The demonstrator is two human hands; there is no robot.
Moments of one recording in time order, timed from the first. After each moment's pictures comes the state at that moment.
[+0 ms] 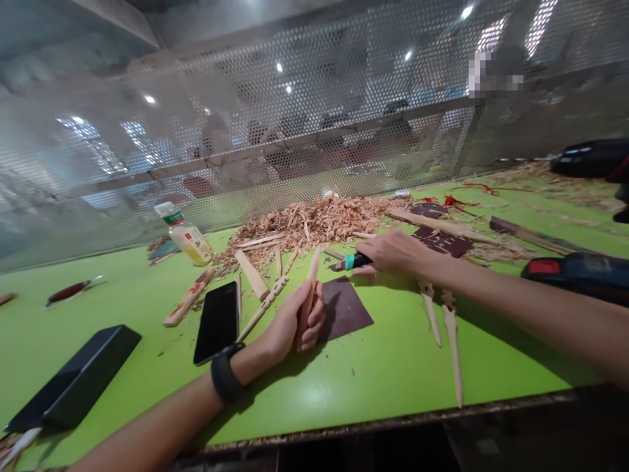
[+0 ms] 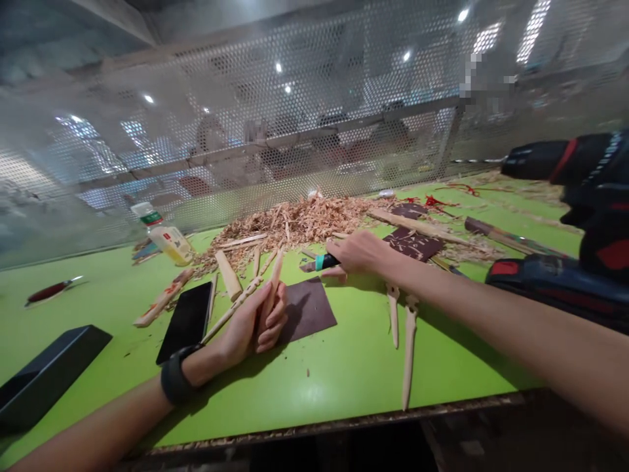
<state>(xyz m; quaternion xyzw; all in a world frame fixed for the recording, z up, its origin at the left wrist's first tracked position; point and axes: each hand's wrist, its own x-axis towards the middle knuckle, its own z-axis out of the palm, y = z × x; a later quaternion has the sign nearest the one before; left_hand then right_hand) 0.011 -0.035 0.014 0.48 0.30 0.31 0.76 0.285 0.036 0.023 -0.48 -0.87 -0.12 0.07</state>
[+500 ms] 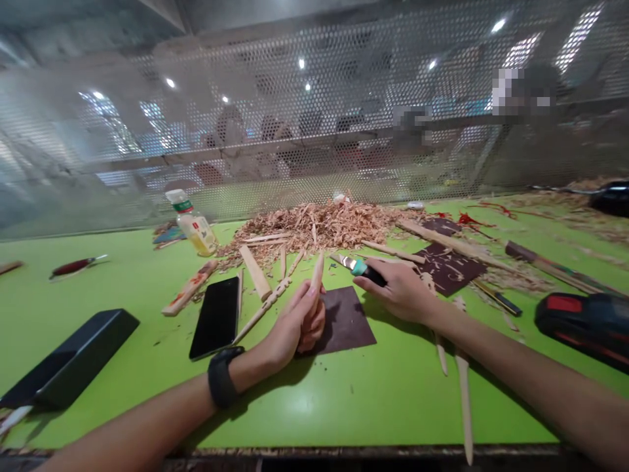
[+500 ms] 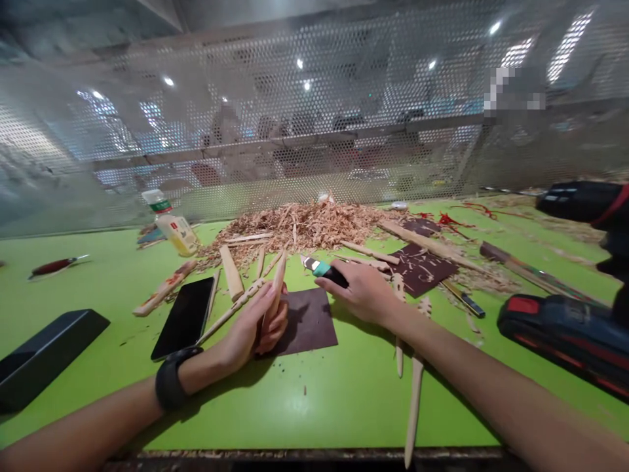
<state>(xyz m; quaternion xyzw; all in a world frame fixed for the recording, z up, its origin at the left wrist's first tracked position) 0.011 -0.034 0.001 0.50 0.31 0.38 0.71 0.265 -0.003 0.003 -0.50 -0.81 0.09 0.28</state>
